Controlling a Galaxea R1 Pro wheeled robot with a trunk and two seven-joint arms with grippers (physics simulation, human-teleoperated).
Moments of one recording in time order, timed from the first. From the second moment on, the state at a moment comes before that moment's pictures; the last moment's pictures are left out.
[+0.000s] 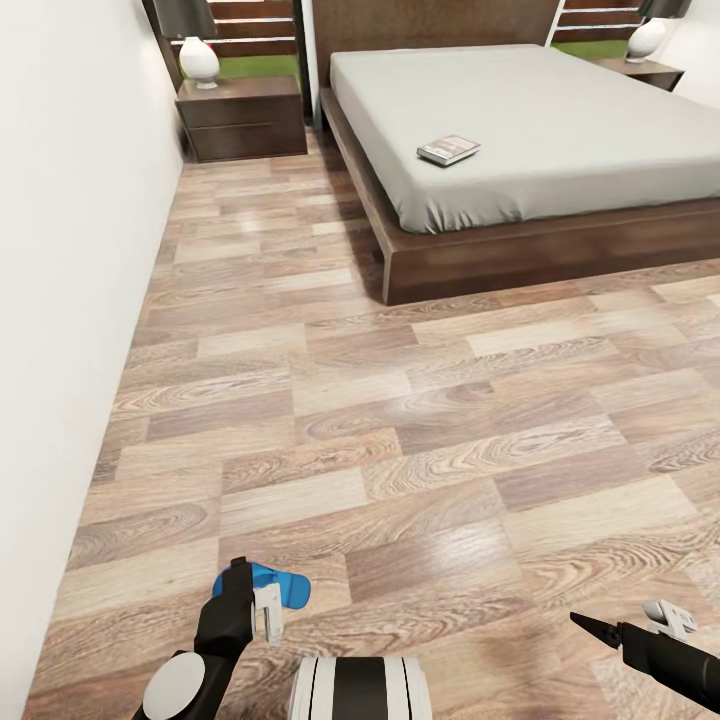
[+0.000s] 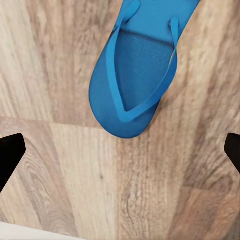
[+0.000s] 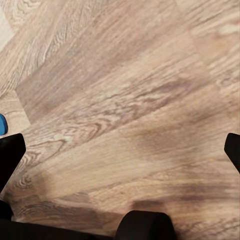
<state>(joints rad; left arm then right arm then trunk) -0.29 -0.08 -0.13 -1.18 -1.57 0.44 -0.71 0.00 -0.48 -0.27 -1.28 -0.60 0.72 0.61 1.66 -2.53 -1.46</state>
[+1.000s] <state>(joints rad) -0.29 -0.08 -0.13 -1.18 -1.57 0.44 -0.71 0.00 -0.48 -0.28 -1.28 -0.60 0.72 0.61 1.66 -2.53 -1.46</state>
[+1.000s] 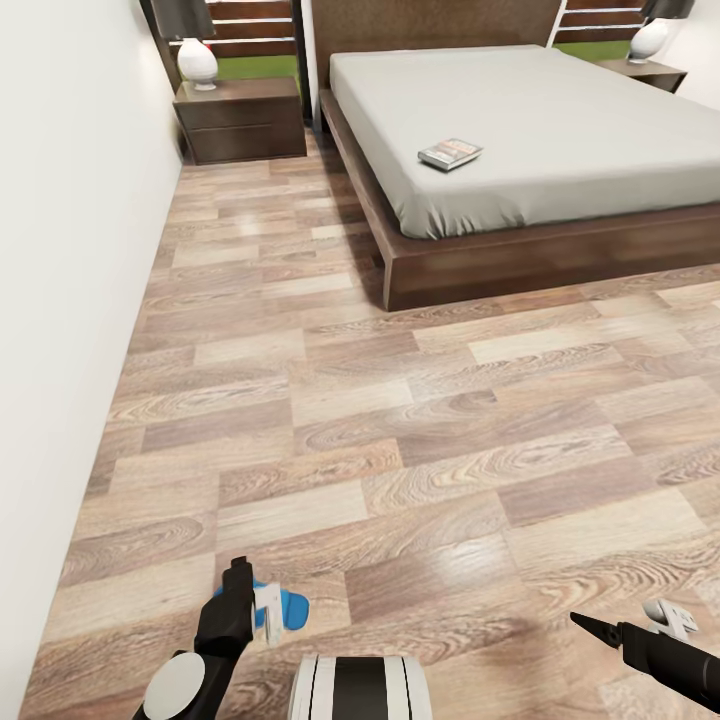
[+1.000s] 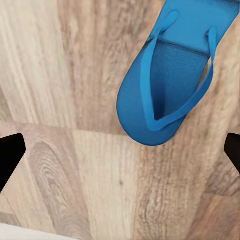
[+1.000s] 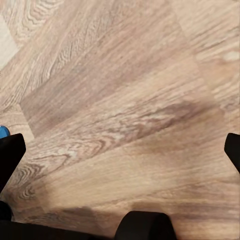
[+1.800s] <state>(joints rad) -0.29 -0.08 -0.13 -1.18 -1.57 0.44 -0.71 0.00 -0.48 -0.28 -1.28 -0.60 0.72 0.61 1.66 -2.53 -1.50</state>
